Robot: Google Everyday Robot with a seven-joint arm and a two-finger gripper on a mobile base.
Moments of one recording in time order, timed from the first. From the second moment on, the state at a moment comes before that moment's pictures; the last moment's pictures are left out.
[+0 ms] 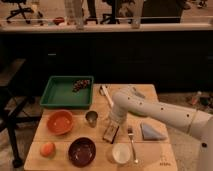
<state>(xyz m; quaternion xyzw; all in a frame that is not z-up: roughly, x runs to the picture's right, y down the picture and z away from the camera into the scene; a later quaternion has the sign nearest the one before) 0.048 0.211 0.822 -0.27 -0.29 -0.46 0.80</state>
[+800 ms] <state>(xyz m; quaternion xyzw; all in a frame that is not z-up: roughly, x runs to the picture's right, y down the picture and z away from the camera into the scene) 0.049 0.205 0.845 -0.28 -0.30 -0.46 0.79</state>
